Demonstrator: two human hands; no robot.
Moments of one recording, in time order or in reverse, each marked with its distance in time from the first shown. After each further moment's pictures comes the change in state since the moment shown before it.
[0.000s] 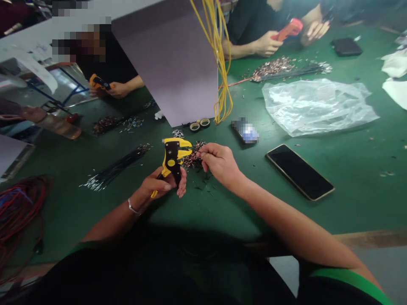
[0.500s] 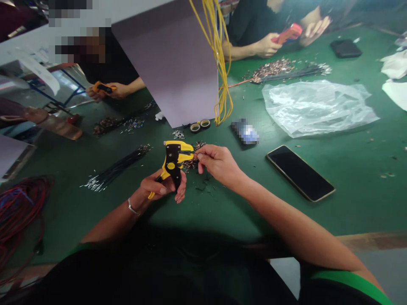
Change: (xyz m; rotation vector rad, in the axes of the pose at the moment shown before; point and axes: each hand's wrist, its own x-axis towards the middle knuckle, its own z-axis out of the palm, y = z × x) left_hand -0.003 0.005 -0.002 -0.061 -0.087 -0.111; right_hand -0.001 -0.006 -0.002 -0.053 -0.127 -0.018
